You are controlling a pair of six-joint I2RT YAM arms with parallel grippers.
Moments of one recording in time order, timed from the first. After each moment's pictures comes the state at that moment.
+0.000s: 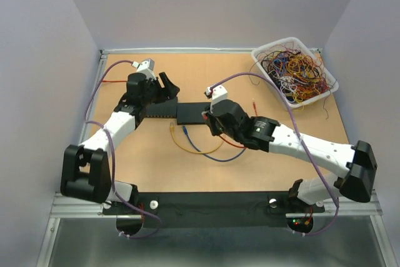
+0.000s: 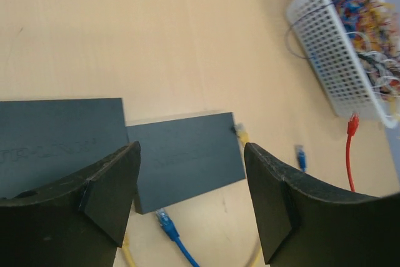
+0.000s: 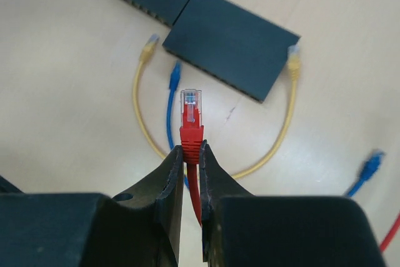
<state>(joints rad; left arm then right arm) -0.23 1.30 0.83 0.13 0.25 -0.52 1.05 1.33 1.16 -0.37 0.44 0.32</state>
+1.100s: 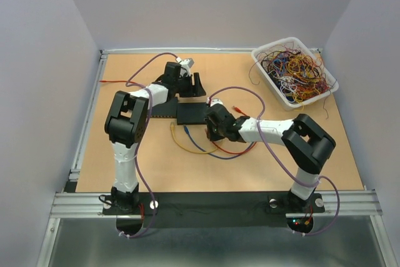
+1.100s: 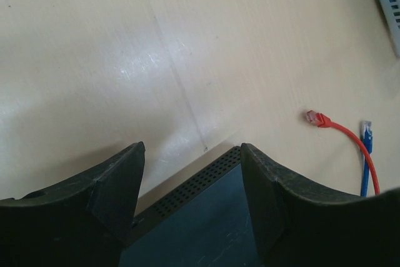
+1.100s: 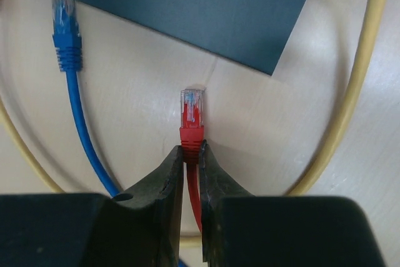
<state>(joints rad) -0.35 2.07 1.37 0.04 0.43 -0.38 0.84 1.78 1.00 -0.09 0.15 0.49</state>
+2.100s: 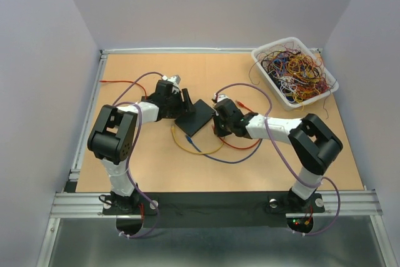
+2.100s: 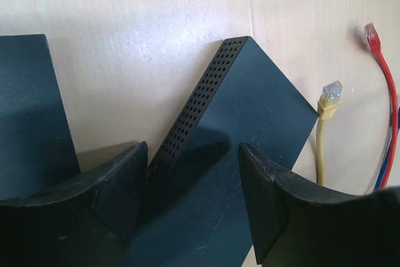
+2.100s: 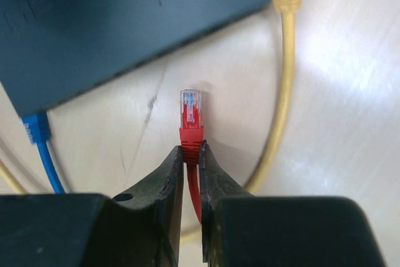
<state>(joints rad) -0.35 1.80 0.96 0.11 0.28 -0.51 0.76 1.77 1.00 -0.10 0.11 0.40</state>
